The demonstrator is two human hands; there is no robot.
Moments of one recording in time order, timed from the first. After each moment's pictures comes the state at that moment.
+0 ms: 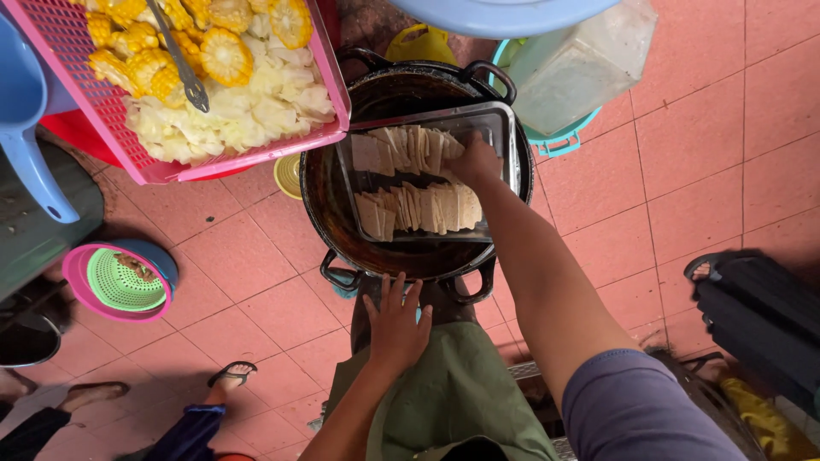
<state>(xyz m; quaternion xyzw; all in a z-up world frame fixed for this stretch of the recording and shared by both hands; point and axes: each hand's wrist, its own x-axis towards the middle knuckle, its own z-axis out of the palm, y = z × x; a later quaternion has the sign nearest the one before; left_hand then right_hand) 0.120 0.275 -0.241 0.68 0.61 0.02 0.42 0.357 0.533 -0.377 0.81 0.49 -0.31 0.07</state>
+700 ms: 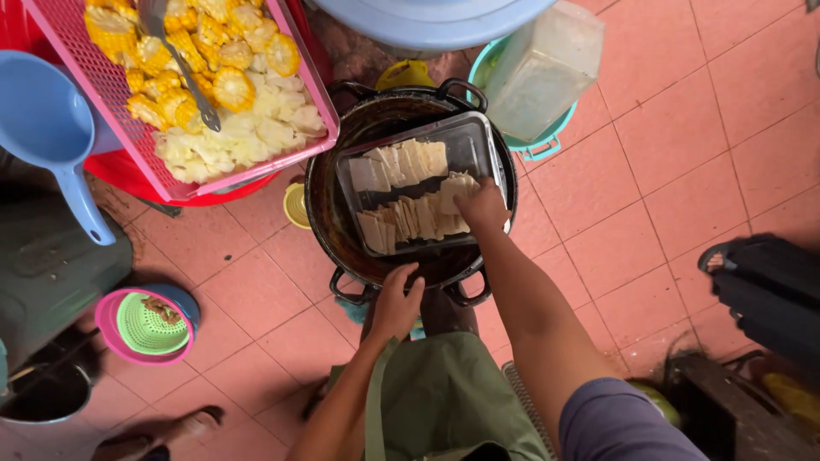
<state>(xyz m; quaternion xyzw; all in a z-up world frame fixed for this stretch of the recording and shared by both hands) 0.111 0.314 -0.246 0.52 0.60 0.11 0.60 0.356 0.435 -0.336 0.89 0.40 -0.20 -0.07</state>
